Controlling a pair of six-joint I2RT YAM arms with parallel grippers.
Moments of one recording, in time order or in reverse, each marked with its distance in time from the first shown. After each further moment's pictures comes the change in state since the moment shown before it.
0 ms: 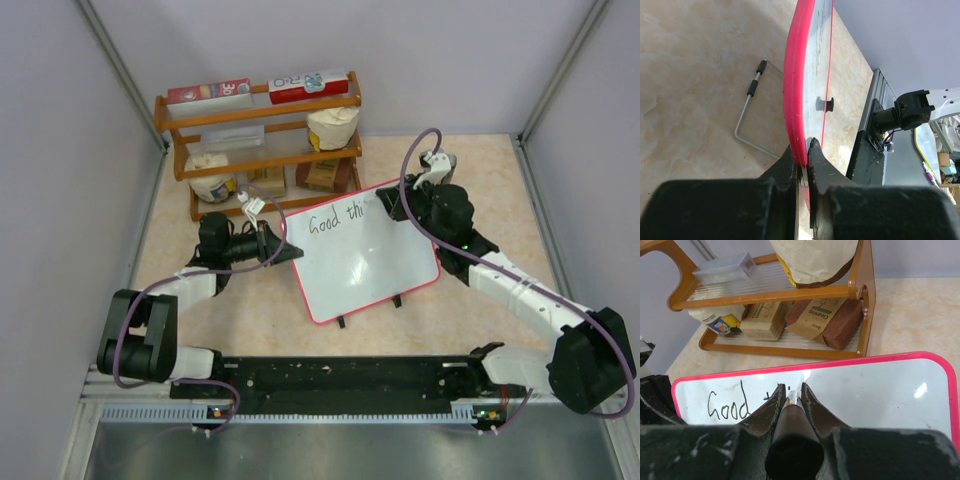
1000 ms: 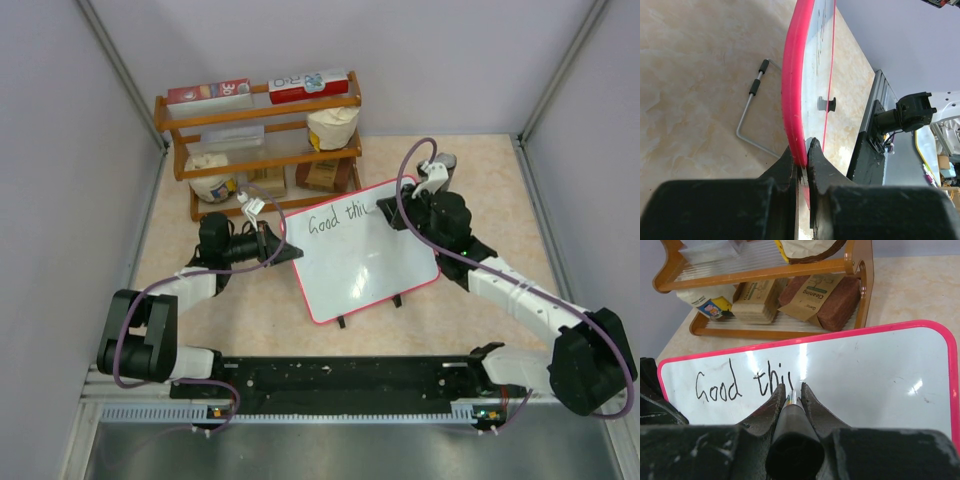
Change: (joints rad) left arm 0.000 0.000 -0.002 -0.011 -0.010 -0.001; right arm 0.000 -0.008 -0.061 -0.005 -0.005 -0.013
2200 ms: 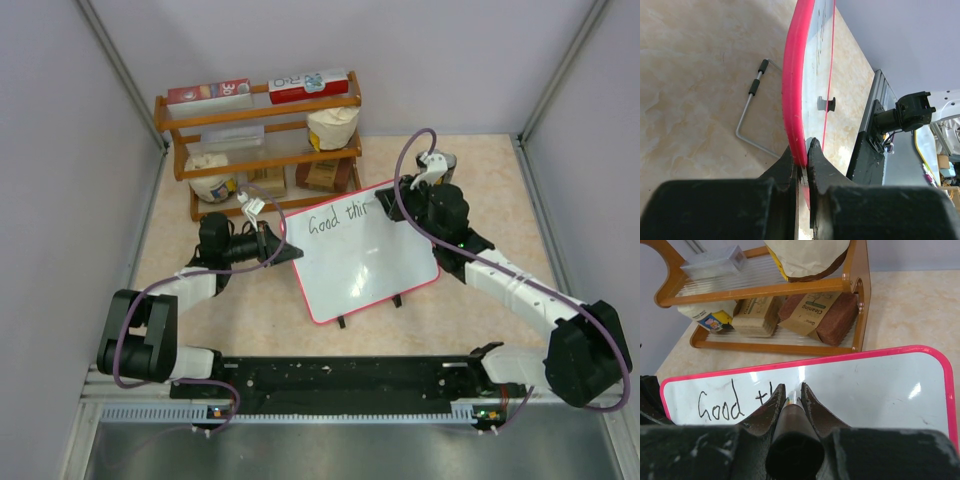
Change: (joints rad) left arm 0.000 0.000 0.000 0.000 0.001 0.000; right arm 0.000 0.044 0.064 0.007 0.022 0.003
